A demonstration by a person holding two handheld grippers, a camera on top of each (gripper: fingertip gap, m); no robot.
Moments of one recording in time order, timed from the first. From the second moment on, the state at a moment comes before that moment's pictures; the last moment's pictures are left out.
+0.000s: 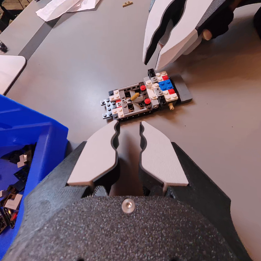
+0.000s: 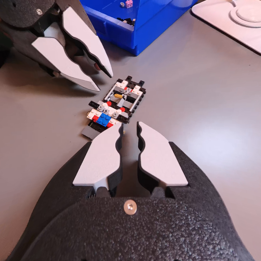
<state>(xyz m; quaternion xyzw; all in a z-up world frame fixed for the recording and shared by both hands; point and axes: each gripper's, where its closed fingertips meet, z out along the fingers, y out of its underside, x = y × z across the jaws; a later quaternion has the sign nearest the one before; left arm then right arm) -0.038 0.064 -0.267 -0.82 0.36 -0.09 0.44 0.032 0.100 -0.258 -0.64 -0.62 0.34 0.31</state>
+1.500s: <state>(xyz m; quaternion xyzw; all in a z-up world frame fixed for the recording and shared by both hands) 0.019 0.052 -0.268 -0.77 0.48 -0.16 0.39 0.010 0.059 -0.234 -0.43 -0.81 0.31 0.25</state>
